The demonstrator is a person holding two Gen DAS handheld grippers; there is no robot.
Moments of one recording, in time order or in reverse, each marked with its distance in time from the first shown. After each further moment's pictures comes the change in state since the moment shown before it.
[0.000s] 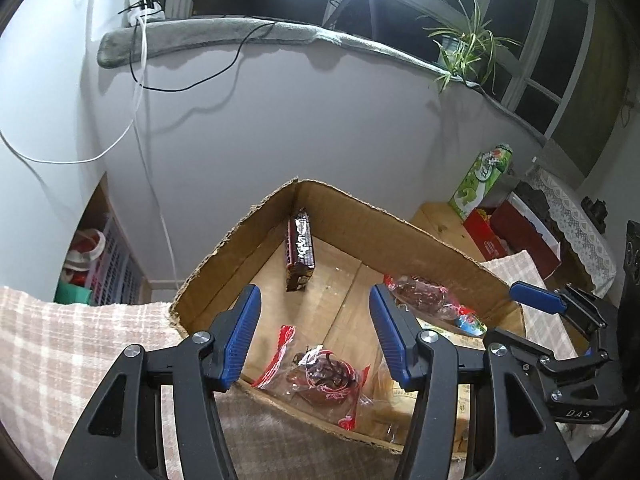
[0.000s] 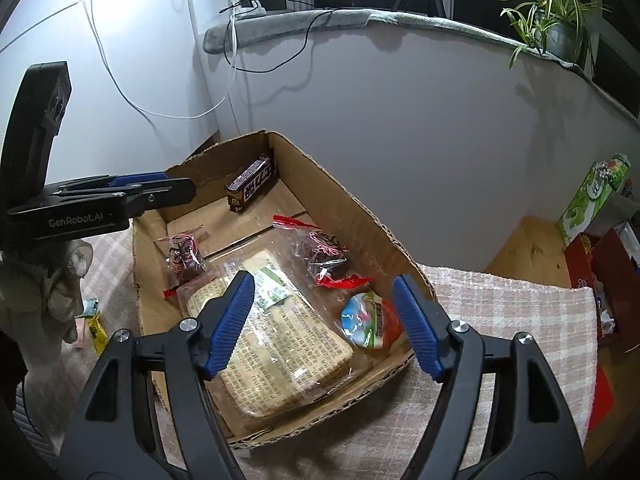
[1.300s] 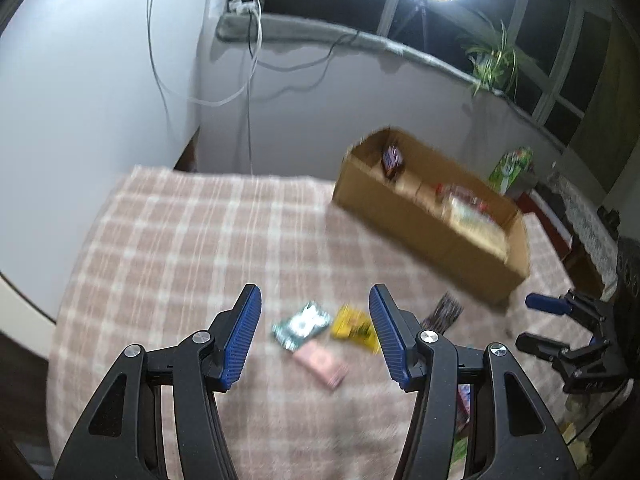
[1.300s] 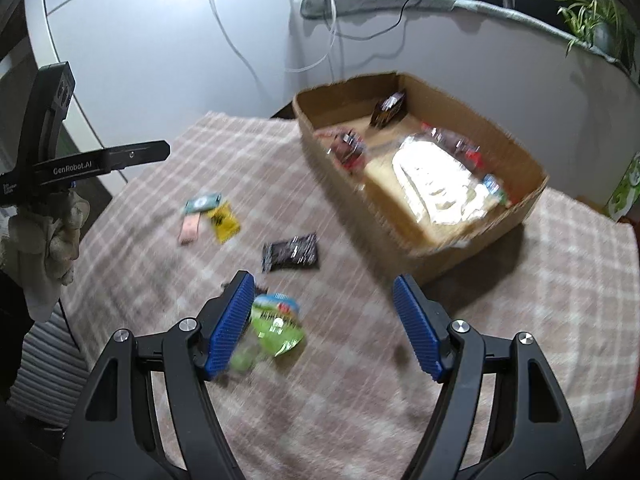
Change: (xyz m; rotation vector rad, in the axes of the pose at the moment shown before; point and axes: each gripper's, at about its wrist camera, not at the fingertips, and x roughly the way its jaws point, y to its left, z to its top) left arm -0.128 0.071 -0.124 -0.089 0.002 0.129; right arm -0.052 0.090 -0.105 -0.089 0.079 0.203
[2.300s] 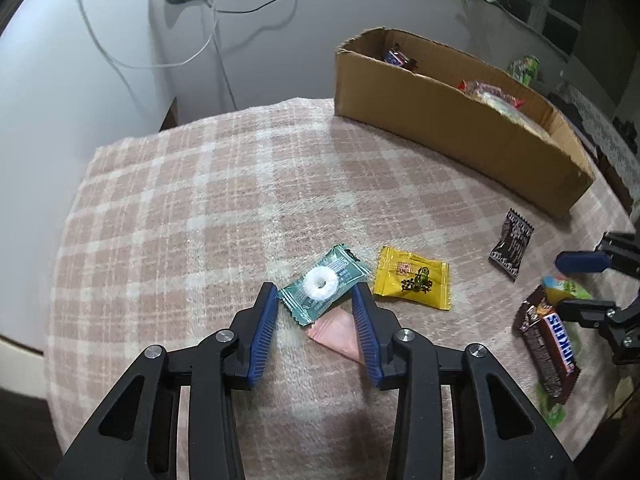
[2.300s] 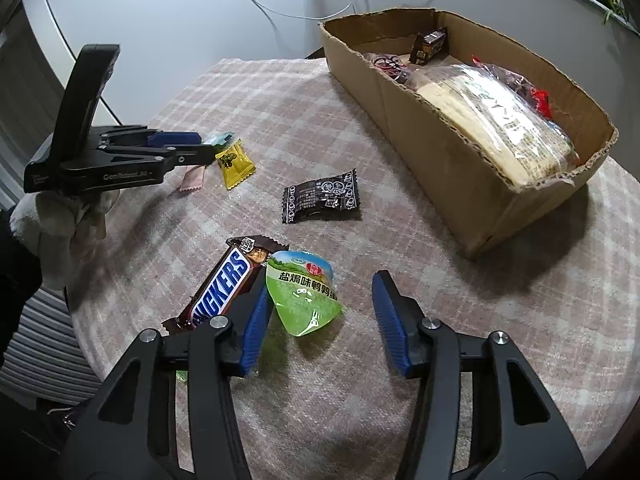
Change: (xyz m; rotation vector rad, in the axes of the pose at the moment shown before) left arm 0.067 -0.009 -0.026 0.223 0.172 0.076; right arm 0.049 0.011 -0.014 -0.016 0.145 0.080
